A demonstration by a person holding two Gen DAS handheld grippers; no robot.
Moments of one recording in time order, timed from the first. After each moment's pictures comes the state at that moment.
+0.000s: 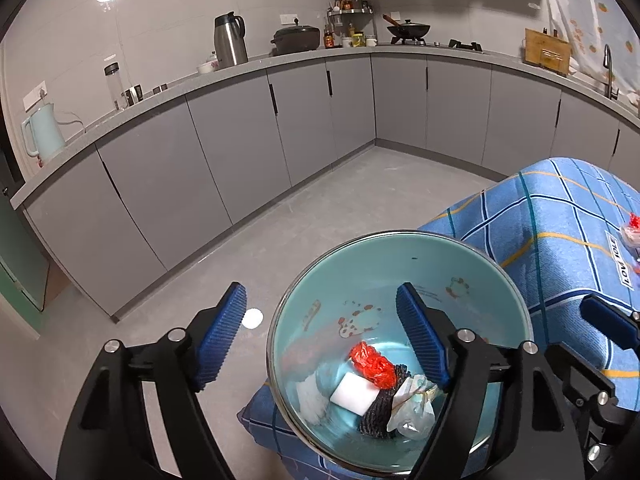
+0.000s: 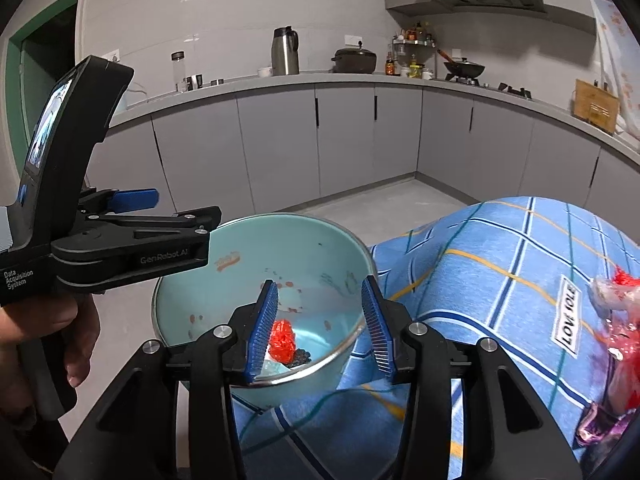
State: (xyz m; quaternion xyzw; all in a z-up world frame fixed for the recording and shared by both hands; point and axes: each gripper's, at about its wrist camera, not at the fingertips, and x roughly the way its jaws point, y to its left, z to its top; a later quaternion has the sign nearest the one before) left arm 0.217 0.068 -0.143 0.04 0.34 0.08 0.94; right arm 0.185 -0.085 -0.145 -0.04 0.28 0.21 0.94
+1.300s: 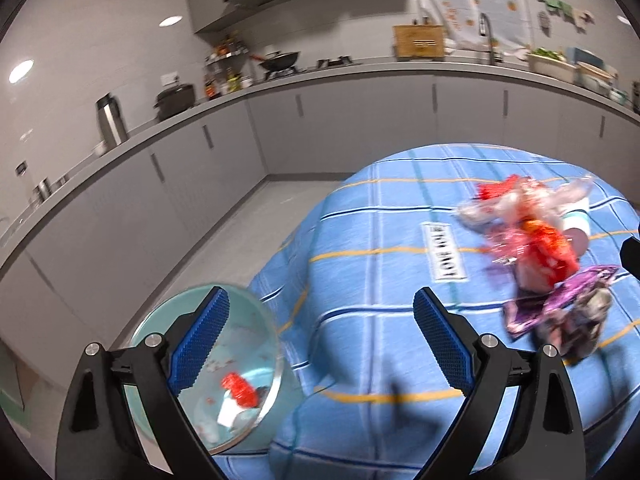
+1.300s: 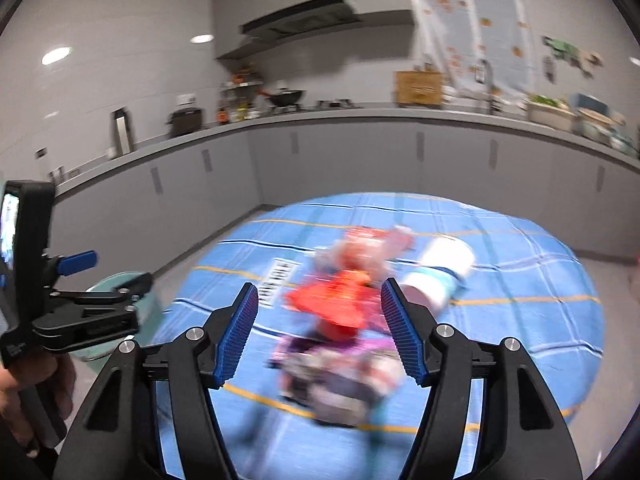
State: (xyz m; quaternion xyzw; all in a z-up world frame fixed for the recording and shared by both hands) left arm 0.167 -0.135 -0.112 0.14 0.29 -0.10 0.94; right arm 0.062 -0.308 -0.101 0.07 0.23 -0.07 0.97
